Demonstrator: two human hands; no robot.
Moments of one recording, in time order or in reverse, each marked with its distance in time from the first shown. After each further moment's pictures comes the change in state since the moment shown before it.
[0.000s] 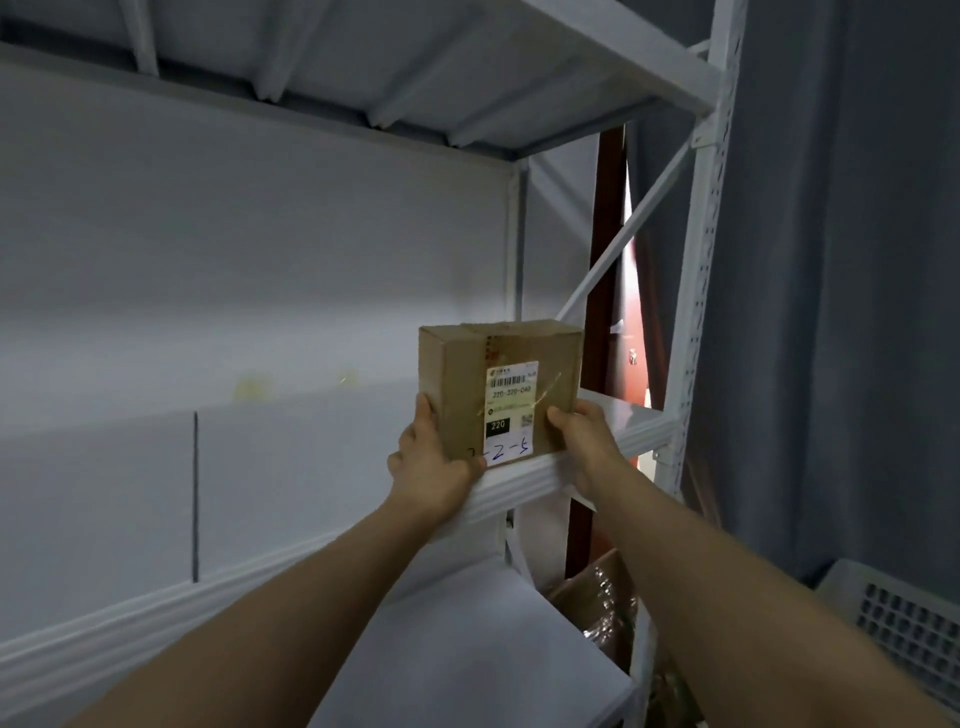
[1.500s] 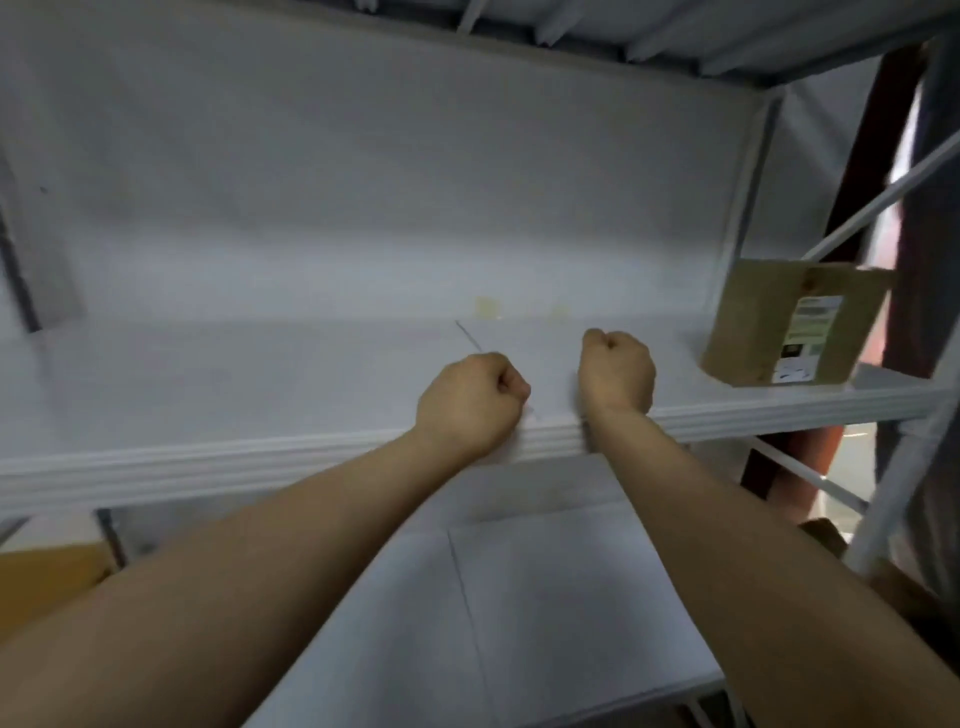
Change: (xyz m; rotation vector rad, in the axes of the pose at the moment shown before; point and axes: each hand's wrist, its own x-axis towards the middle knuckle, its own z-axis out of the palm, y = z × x) left_hand -0.154 -0.066 -0.249 0.392 0.153 0.017; right_hand -0.209 0.013 0.239 -0.388 0.086 -0.329
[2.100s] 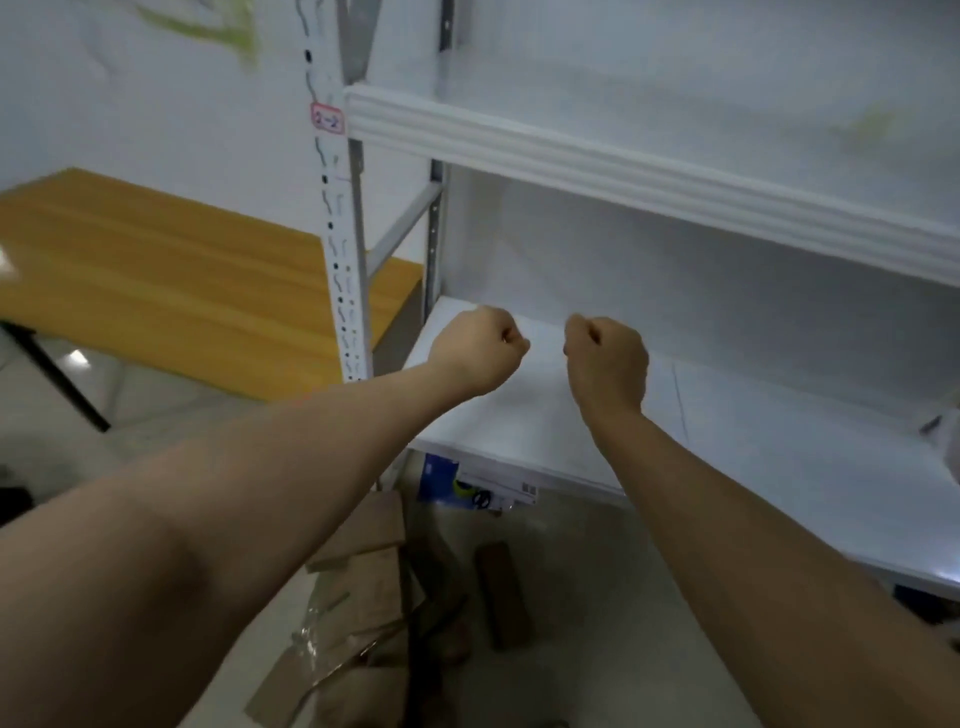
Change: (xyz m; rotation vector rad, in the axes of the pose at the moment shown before) left_hand -0.301 -0.291 -0.156 0.035 -0.020 -0.532; right_hand -0.459 -0.027 0.136 -0.064 -0.660 -0.105
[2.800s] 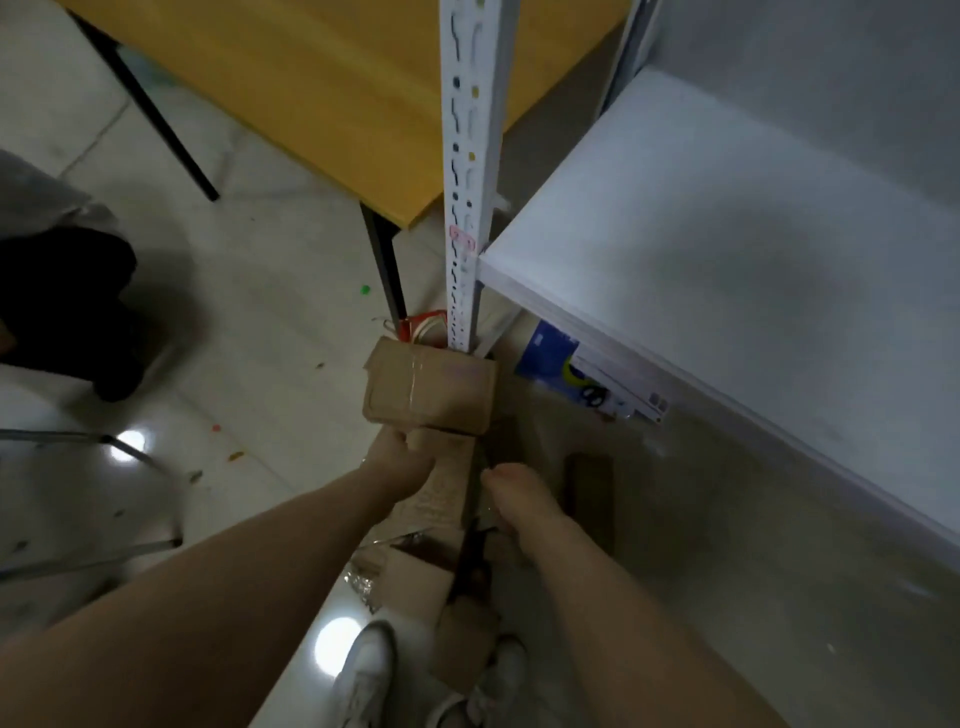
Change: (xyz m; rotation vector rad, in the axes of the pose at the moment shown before) left_hand -0.095 -0.394 0.254 -0.359 -0.069 -1.108; right_hand -0.146 0.342 0.320 -0.226 -1.156 0.679
